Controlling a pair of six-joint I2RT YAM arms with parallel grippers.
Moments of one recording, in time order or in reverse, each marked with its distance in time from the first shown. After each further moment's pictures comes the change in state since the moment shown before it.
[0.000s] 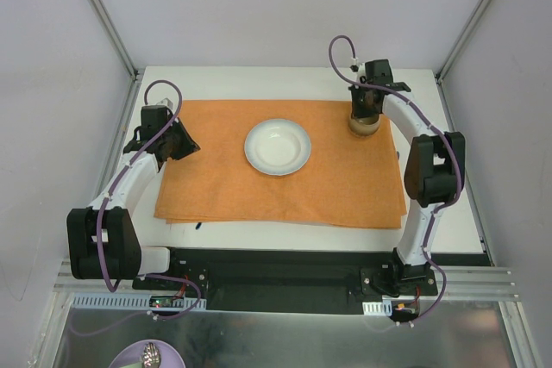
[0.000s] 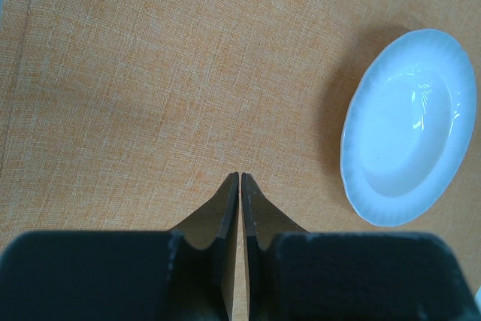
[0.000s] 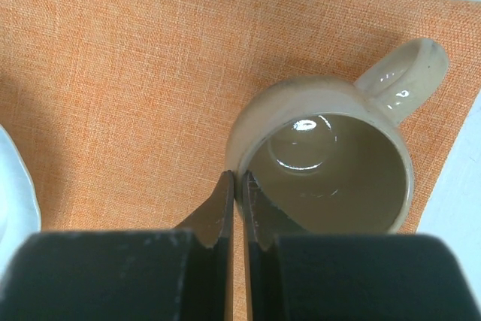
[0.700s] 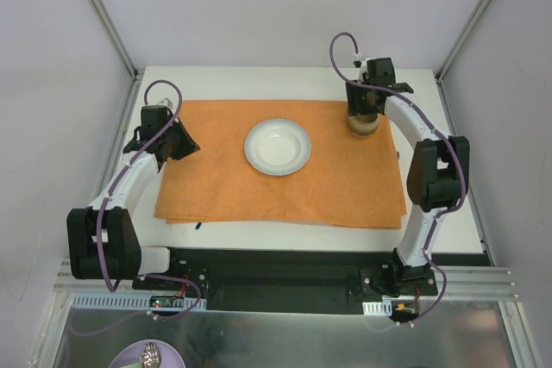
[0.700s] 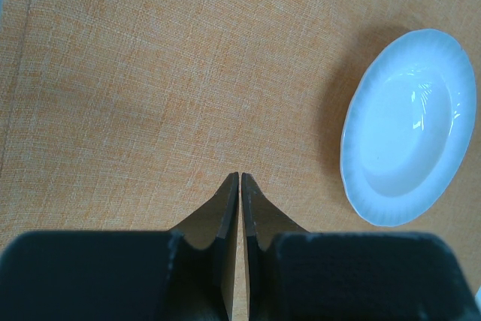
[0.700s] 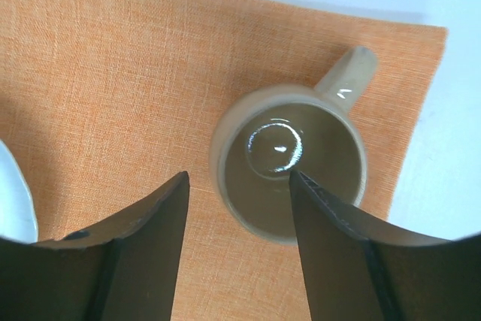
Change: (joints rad) left arm 0.000 0.000 0.000 0.000 0.000 0.000; right arm 0.006 -0.030 -0.017 0.044 0.045 -0.009
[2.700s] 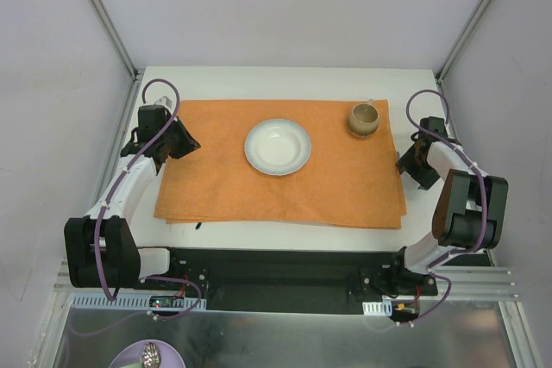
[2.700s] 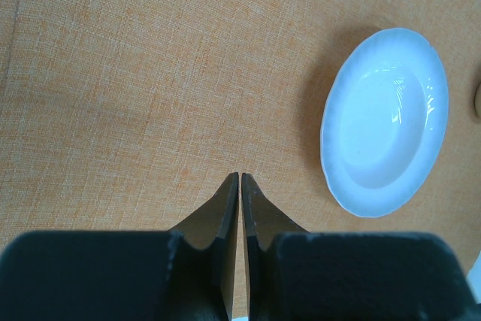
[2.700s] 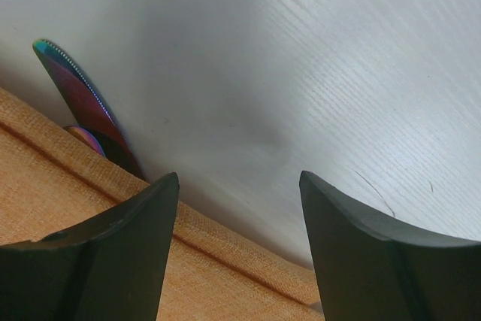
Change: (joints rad) left arm 0.000 -0.050 -0.004 0.001 0.027 -0.008; right arm -0.359 -0.366 -0.665 -0.058 0.277 0.620
